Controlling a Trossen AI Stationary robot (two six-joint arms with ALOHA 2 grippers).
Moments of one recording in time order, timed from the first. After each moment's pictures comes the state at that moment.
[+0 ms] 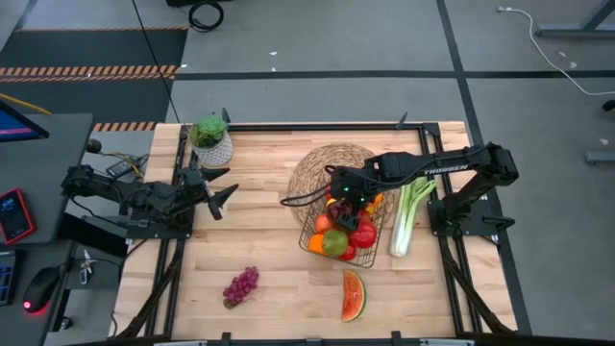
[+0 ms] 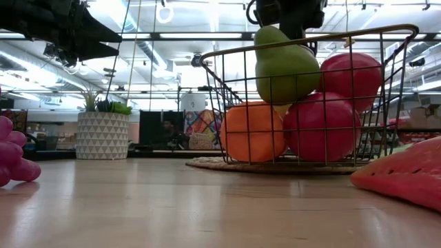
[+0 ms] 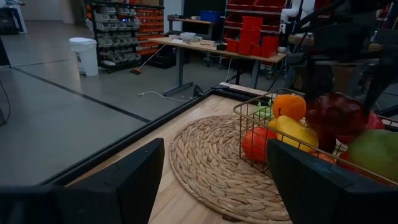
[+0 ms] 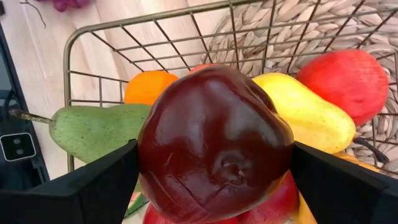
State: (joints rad) left arm -0.30 0.32 0.29 -0.05 -0.83 -0.17; right arm 0.03 1.57 1.39 -0.96 -0.10 0.47
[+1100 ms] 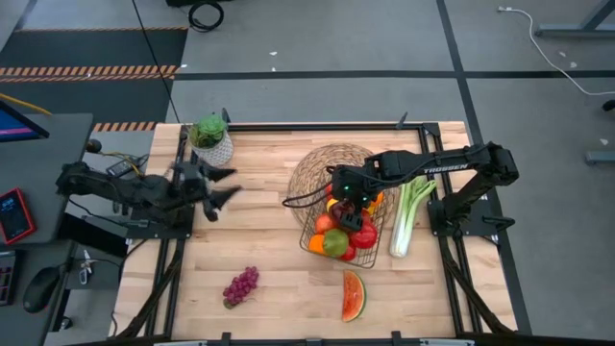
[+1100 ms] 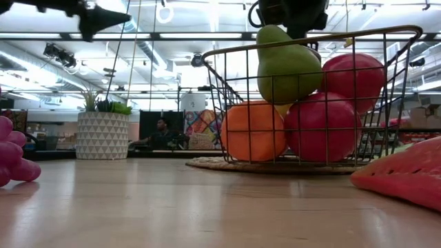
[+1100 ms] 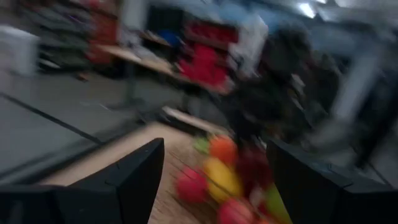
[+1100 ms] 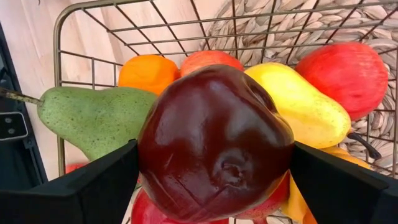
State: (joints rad) left arm -0.28 0.44 0.41 0.11 -0.66 -0.26; right arm 0.02 1.57 1.39 -1.00 -0.13 0.40
